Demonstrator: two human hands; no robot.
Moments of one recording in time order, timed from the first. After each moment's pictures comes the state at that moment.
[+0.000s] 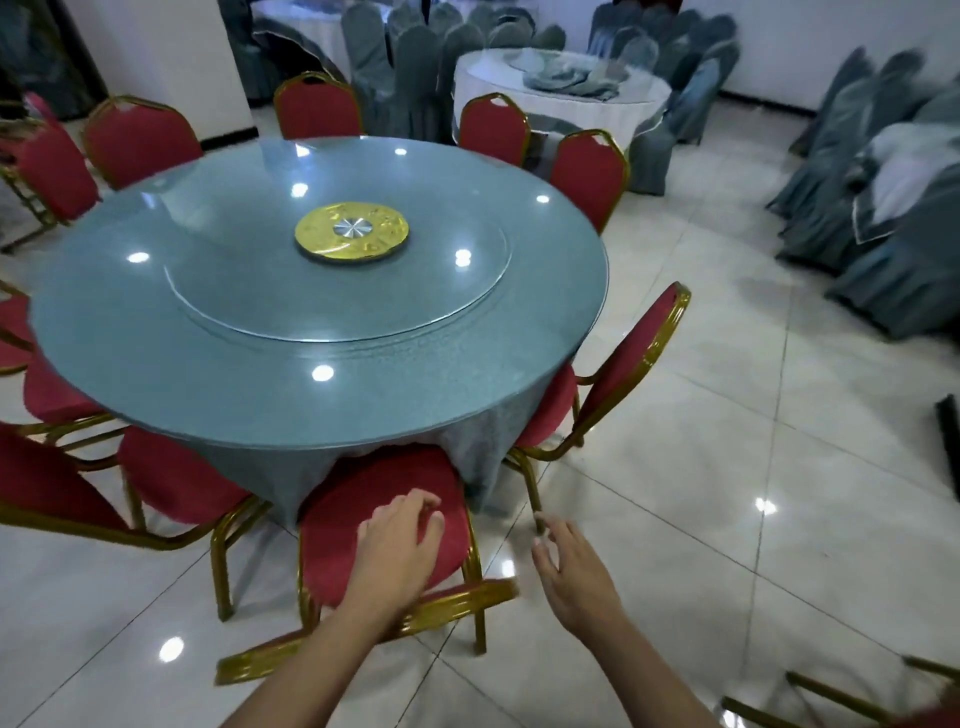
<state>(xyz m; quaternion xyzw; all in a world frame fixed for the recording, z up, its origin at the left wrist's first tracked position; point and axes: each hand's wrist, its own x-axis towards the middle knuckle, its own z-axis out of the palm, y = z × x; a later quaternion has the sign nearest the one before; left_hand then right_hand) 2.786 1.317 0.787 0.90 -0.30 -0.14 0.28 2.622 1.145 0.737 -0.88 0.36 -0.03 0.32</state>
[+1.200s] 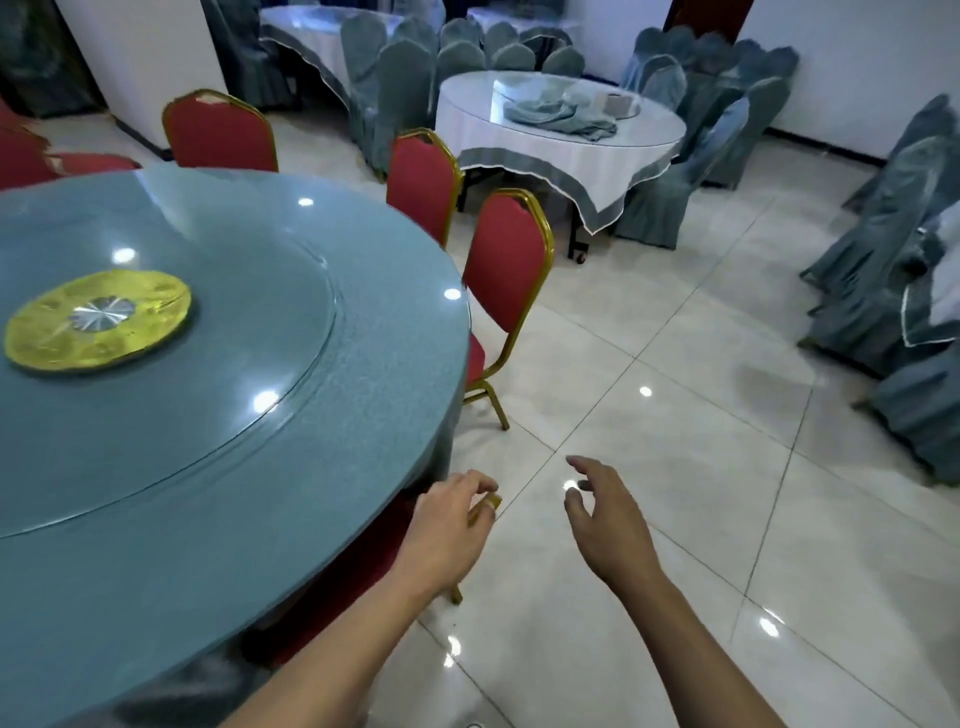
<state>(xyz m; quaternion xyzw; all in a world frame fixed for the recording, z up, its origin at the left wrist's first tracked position) 2.865 0.517 0.820 0.86 -0.32 -0.15 0.35 2.749 0.339 0.819 -0.88 0.31 -0.12 0.33</state>
